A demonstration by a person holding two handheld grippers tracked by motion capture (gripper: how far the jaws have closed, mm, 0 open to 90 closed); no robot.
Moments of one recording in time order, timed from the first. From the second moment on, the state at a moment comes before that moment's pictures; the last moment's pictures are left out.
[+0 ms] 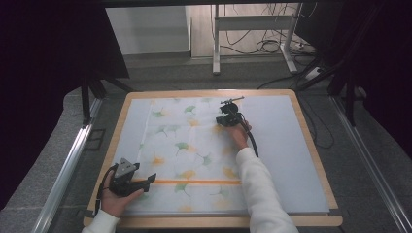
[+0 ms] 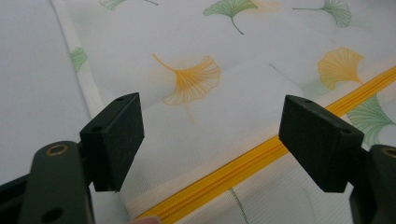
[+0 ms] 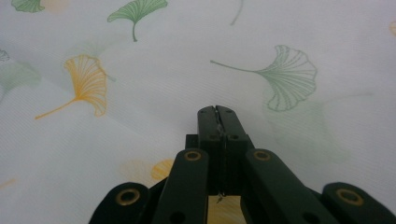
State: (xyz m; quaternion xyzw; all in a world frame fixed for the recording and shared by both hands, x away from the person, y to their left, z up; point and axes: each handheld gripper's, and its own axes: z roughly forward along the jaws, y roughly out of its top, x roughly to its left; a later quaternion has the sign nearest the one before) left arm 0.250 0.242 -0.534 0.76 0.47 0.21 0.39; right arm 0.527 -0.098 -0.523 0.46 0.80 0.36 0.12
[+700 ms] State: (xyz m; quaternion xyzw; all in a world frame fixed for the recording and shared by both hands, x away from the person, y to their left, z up) left arm 0.238 0.228 -0.513 0.74 0.46 0.23 0.45; right arm 0.387 -0.185 -0.470 0.37 0.82 0.41 0.12
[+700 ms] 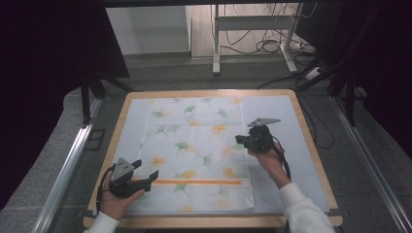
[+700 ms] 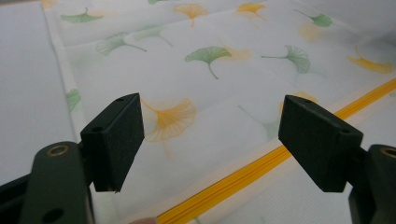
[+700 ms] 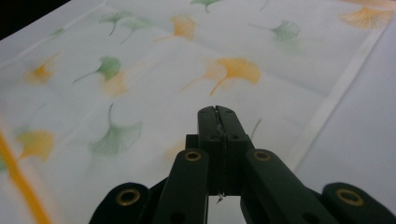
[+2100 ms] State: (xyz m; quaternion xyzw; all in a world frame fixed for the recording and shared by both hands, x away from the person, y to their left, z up) left arm 0.255 0.184 -0.492 0.76 0.42 0.19 0.47; right arm 0.260 -0.198 -0.505 0.32 0.85 0.40 0.09
